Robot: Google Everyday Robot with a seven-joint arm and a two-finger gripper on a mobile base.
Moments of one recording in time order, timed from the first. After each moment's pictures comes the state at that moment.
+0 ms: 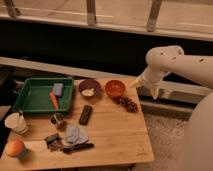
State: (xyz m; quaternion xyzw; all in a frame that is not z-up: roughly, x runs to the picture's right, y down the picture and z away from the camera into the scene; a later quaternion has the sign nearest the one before) arm 0.212 0.012 0.730 -0.15 0.19 0.84 0.48
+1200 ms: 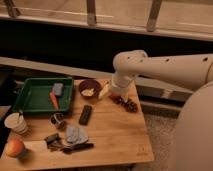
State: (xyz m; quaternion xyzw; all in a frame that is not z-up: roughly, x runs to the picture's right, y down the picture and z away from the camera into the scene) arm 0.054 0.043 0.723 -0.27 0.14 0.72 0.62
